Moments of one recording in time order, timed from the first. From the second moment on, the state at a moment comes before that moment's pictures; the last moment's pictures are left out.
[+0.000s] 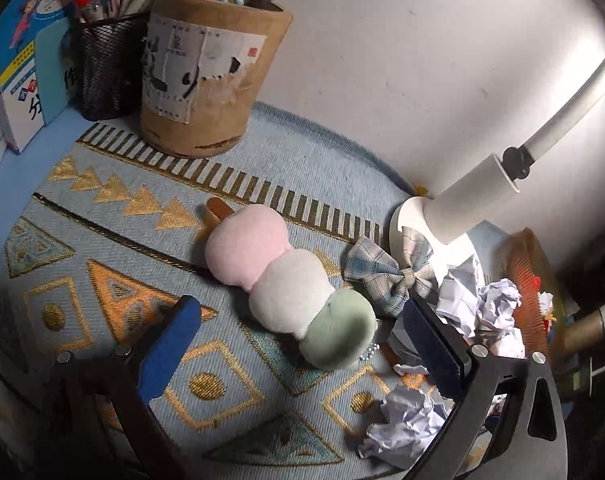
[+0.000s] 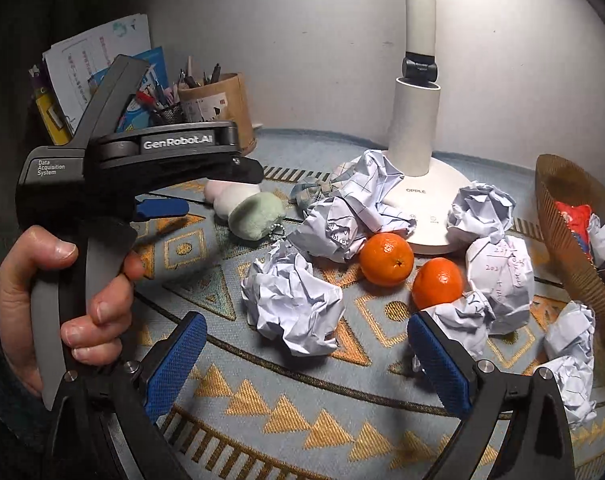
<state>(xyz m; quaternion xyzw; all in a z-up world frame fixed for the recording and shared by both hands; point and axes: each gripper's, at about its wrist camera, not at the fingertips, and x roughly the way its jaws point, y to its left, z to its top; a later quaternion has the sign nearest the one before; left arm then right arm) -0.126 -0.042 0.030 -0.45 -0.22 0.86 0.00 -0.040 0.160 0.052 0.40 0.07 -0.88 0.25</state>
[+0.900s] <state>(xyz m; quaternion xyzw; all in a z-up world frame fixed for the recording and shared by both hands) -0.037 -0.007 0.014 -0.44 -0.02 0.88 0.18 -0.057 0.185 0.029 0.46 0.01 -0.85 0.25</state>
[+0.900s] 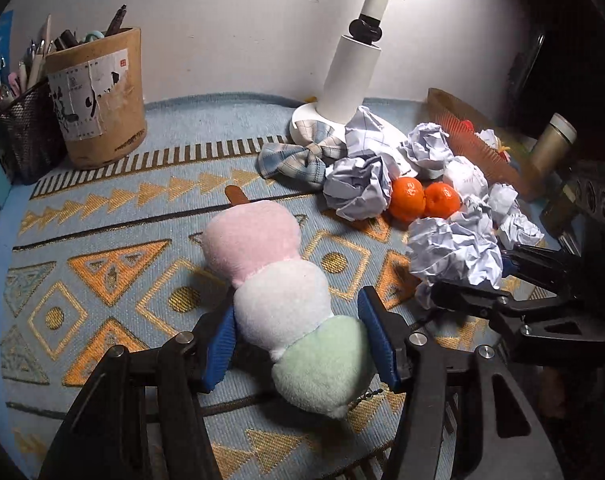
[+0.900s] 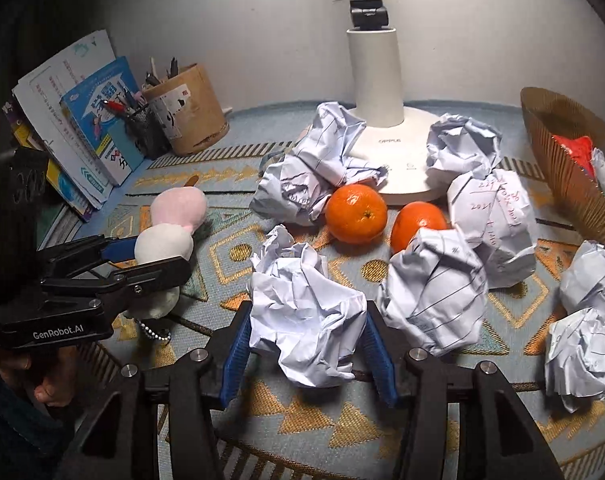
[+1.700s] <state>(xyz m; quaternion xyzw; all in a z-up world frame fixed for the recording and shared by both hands) -0.026 0.010 0.019 -0.42 0.00 0.90 0.14 -0.027 0.185 0.034 0.38 0.01 -0.89 0.23</state>
